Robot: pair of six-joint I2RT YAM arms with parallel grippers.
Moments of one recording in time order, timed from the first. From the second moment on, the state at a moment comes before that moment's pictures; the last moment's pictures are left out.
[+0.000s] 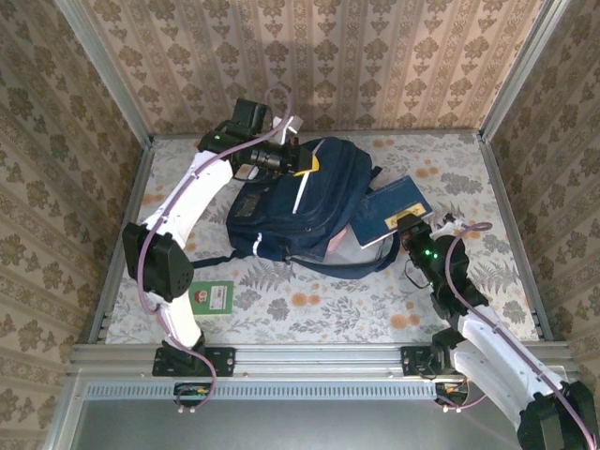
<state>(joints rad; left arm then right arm) -0.49 1.82 1.84 -0.77 0.88 -0.53 0.29 0.73 0.30 0.30 0.06 1.24</state>
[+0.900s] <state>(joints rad) -0.49 1.83 1.85 -0.65 0.90 -0.67 0.57 1.62 0.67 0.82 0.15 1.34</state>
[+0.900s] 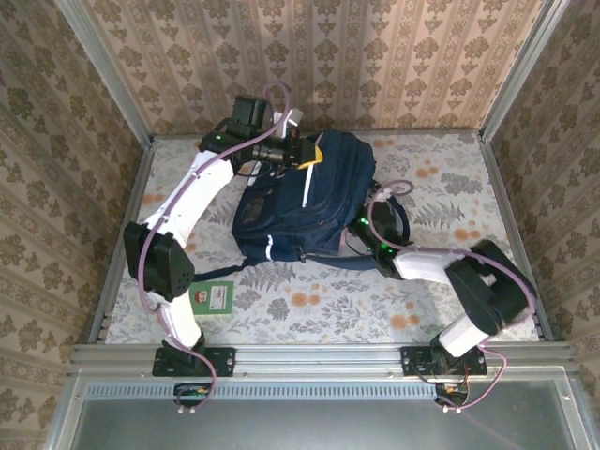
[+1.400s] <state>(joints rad) -0.46 1.95 1.97 -0.64 0.94 -0.70 0.63 1.84 0.82 0.90 0.09 1.23</state>
